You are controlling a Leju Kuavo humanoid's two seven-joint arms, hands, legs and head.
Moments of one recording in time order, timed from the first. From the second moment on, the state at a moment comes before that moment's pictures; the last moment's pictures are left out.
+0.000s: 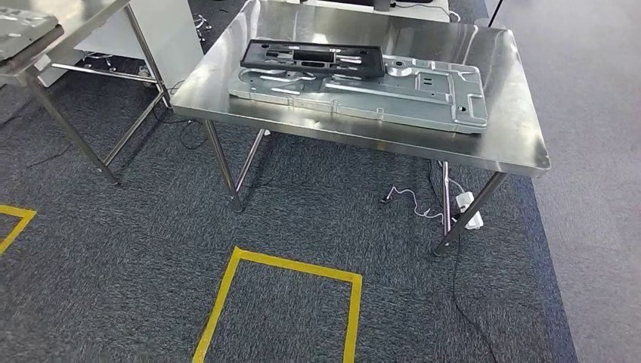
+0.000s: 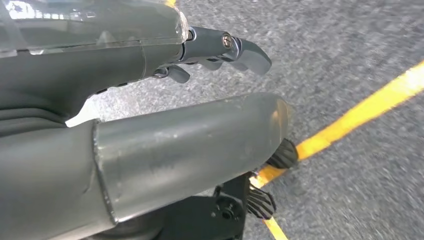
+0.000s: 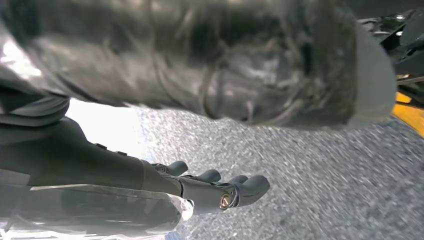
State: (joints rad) left arm -0.19 -0.12 1.15 -0.23 -0.65 0.05 -0.17; right arm -0.05 0.04 -0.06 -0.19 0.52 0.03 0.18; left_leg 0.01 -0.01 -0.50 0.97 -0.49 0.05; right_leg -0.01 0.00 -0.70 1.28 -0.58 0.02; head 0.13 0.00
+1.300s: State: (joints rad) left arm -0.19 -0.11 1.11 -0.23 -0.67 0.08 -0.14; right arm -0.05 0.08 -0.07 -0.18 0.59 0.09 0.19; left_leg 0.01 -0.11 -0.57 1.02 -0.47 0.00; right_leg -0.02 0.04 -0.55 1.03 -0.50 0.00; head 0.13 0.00
